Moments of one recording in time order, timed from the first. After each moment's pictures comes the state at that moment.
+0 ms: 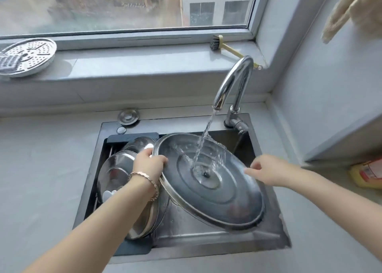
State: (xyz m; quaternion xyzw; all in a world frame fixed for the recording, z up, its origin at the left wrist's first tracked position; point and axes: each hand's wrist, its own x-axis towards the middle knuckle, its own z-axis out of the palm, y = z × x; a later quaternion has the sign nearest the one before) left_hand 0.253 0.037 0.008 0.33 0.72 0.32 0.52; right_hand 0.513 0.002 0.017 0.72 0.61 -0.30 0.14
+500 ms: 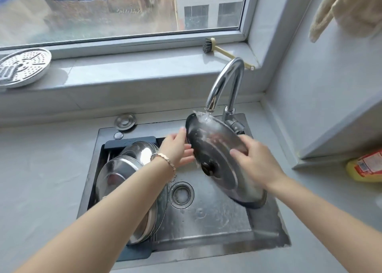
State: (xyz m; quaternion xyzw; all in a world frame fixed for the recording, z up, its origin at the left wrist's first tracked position) left_hand 0.314 0.059 0.040 0.32 0.64 0.28 0.64; right_hand 0.480 -0.007 0.034 0.70 0.58 -0.30 -0.29
